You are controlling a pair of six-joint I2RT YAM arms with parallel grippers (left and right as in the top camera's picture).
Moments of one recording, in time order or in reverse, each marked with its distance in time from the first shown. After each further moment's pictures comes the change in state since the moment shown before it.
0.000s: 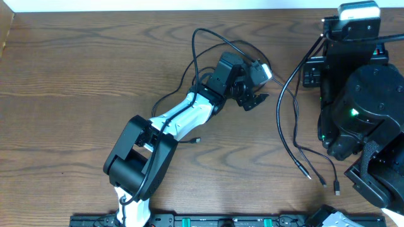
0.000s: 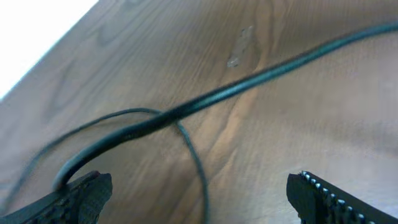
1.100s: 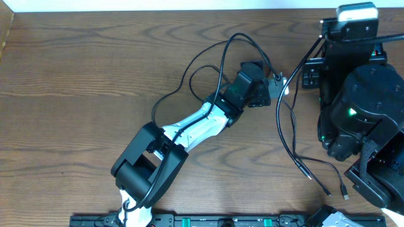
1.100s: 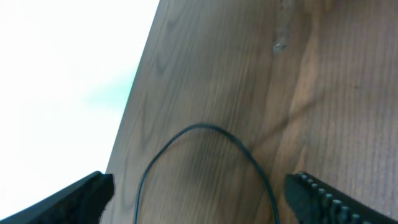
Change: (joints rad) left arm -0.134 0.000 0.000 0.098 -0.378 0.381; right arm 0.000 0.000 0.000 -0.022 -0.007 0.015
